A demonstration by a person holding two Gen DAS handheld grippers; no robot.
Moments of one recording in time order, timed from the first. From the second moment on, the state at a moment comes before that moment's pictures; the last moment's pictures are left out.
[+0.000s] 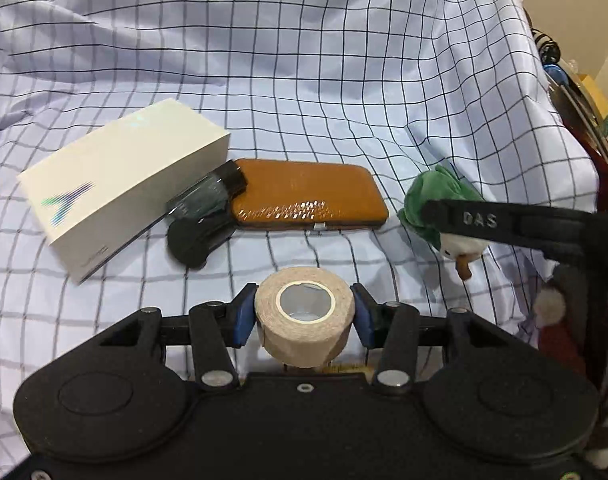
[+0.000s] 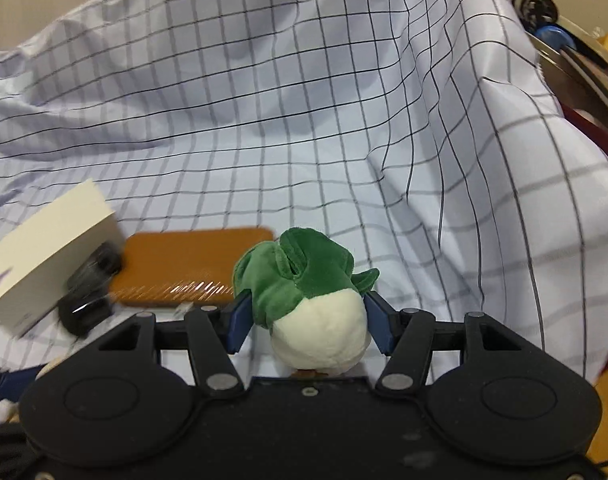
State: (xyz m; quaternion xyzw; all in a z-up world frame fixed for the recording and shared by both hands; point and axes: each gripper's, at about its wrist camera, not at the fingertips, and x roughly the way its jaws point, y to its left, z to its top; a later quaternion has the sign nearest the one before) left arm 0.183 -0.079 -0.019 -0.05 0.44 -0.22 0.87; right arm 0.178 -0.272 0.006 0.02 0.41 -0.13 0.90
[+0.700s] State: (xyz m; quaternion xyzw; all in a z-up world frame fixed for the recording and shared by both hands) left arm 0.071 -0.018 -0.005 -0.09 0.42 -0.12 0.90; right arm 0.014 -0.215 0.041 0.09 0.37 -0.02 0.92
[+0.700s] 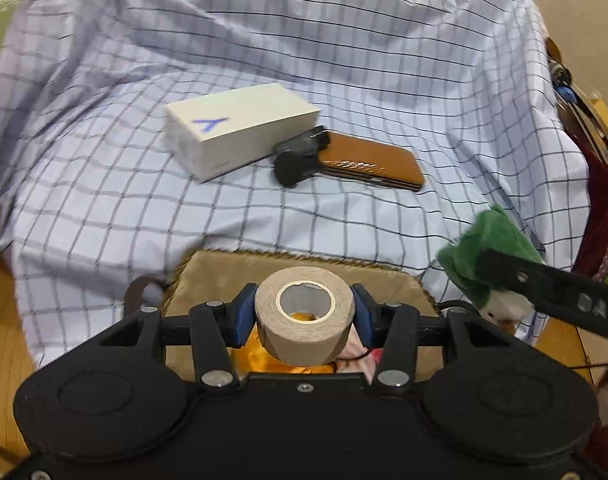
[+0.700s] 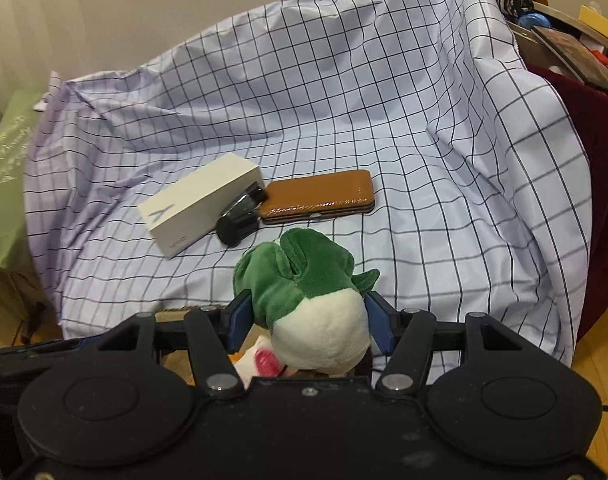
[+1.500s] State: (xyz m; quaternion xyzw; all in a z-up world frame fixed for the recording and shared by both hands) left arm 0.039 0.011 -0.028 -0.12 0.43 -0.04 0.89; right arm -0.031 -0.167 0.021 0.07 0.40 0.04 0.91
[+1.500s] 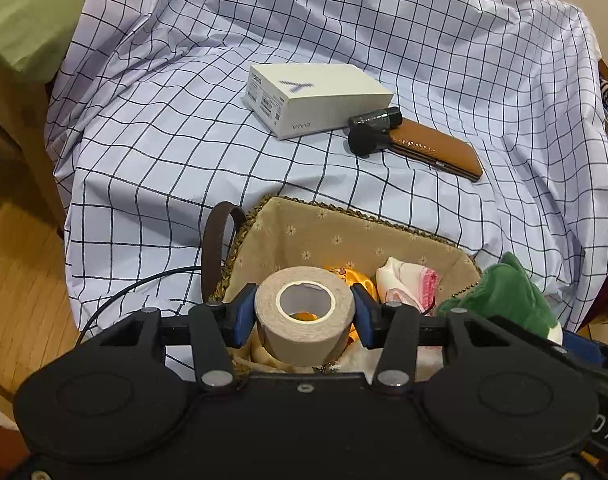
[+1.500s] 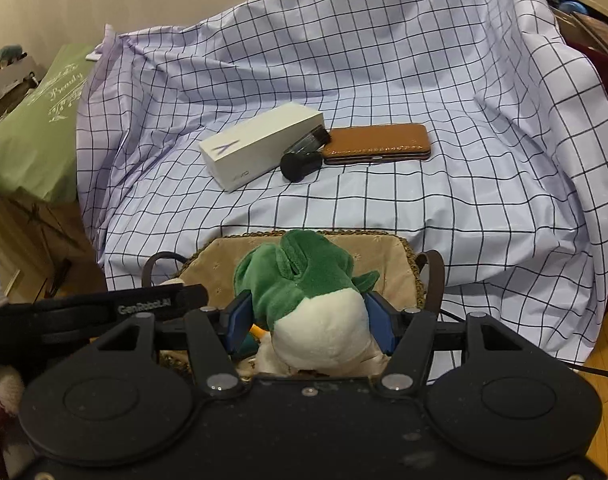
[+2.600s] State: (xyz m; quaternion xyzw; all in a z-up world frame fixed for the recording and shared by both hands) left arm 0.023 0.024 -0.016 -0.12 0.39 0.01 0.91; right arm -0.016 -0.154 0.026 0.07 0.36 0.05 0.93
